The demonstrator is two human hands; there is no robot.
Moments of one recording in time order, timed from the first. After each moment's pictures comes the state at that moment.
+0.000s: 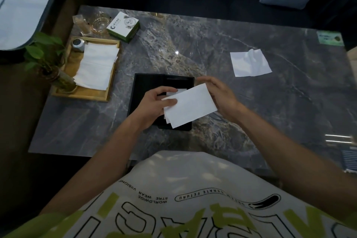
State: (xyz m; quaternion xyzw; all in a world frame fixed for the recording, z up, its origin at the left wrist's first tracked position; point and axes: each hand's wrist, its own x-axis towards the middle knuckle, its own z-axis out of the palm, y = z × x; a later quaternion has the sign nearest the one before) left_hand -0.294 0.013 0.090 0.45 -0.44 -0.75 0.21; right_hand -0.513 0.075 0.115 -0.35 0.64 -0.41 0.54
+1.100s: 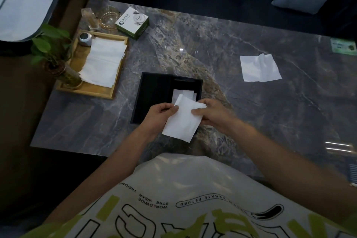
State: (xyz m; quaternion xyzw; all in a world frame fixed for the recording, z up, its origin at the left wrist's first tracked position) left_hand -0.286 0.032 0.062 0.54 -0.38 -0.73 0.19; right_hand -0.483 0.068 0.074 -0.22 0.67 -0.31 0.63
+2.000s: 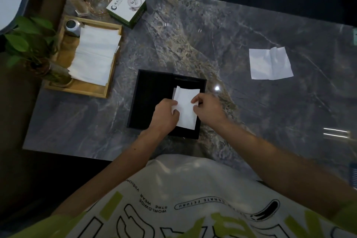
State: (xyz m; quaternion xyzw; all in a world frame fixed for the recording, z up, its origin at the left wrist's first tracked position) left_hand -0.316 0.000 0.036 0.59 -0.67 -0.45 0.06; right_hand -0.481 0.025 0.036 -0.47 0.77 -0.13 0.40
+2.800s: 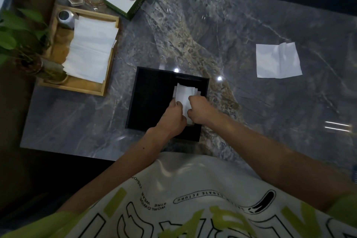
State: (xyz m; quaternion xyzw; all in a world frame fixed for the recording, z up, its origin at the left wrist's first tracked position) left_hand -0.340 -0.006 0.025 0.53 -0.69 -0.48 -0.11; right_hand -0.467 -0.006 0.024 -0.62 0.67 0.12 0.40
